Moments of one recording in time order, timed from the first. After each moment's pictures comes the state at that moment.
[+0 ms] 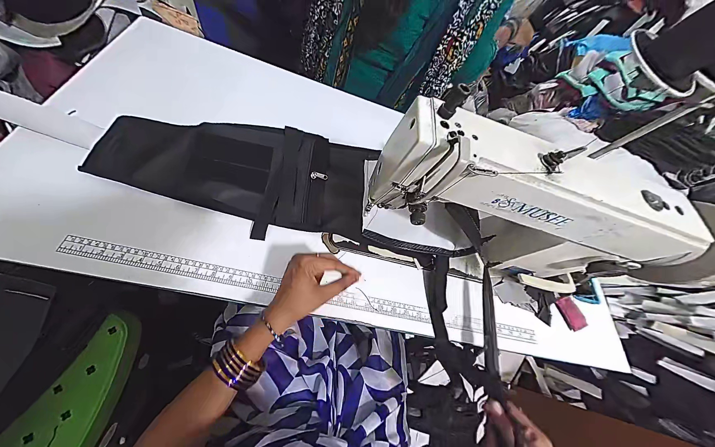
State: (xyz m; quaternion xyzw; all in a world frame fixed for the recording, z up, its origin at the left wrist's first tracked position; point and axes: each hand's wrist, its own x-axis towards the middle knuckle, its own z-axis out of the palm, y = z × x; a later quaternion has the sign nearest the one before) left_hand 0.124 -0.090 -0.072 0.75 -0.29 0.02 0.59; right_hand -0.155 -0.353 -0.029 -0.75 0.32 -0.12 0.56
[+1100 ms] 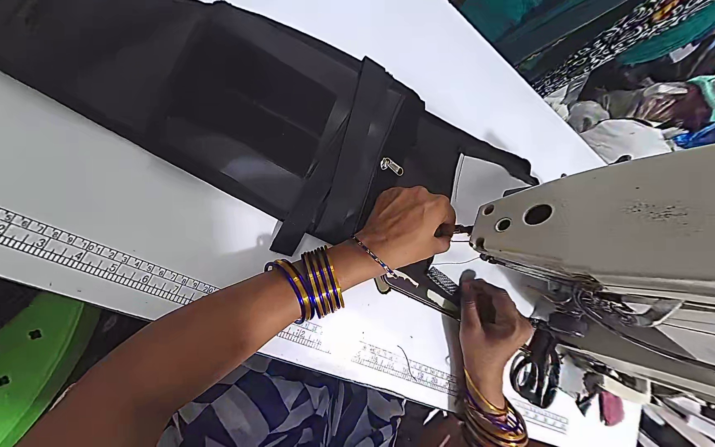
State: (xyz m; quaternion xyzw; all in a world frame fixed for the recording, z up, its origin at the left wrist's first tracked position) left_hand 0.262 -0.148 -0.061 0.83 -0.32 -0.09 0.44; right_hand 0.118 -0.344 -0.082 -0.95 0.02 -0.24 0.19
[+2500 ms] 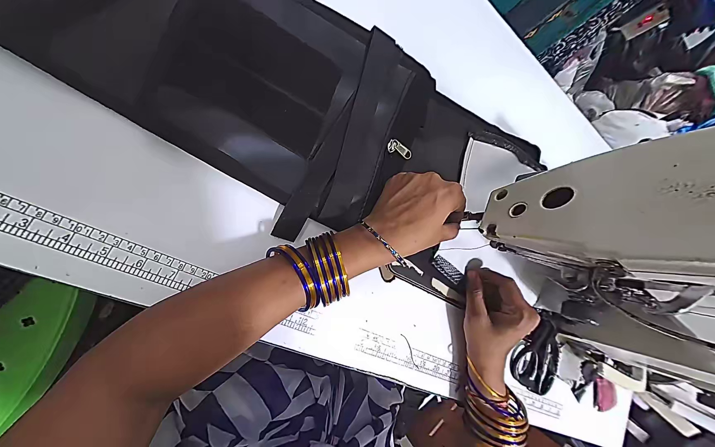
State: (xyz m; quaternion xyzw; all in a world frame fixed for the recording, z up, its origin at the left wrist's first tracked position) left_hand 0.263 -0.148 -0.059 0.84 -0.34 -0.10 0.42; right_hand 0.118 -0.347 -0.083 -0.95 0.02 -0.23 0.23
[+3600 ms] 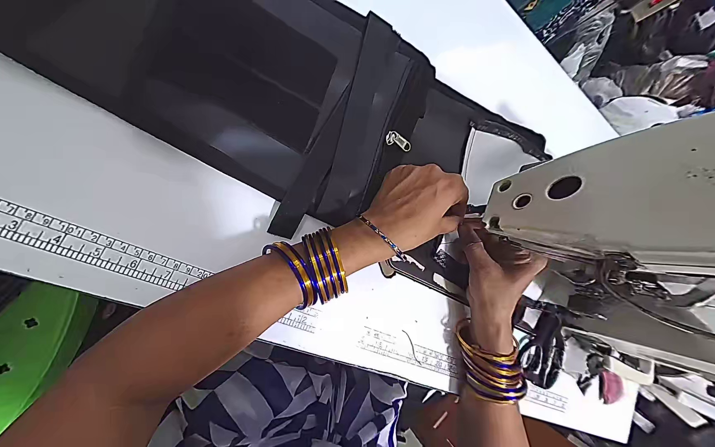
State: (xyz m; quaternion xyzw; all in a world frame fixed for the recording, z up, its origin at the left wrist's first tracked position) left_hand 0.264 -0.149 -0.061 0.83 -0.33 -0.11 0.44; right_hand 0.174 -0.317 -0.076 -0.81 0.04 -0.21 0.54
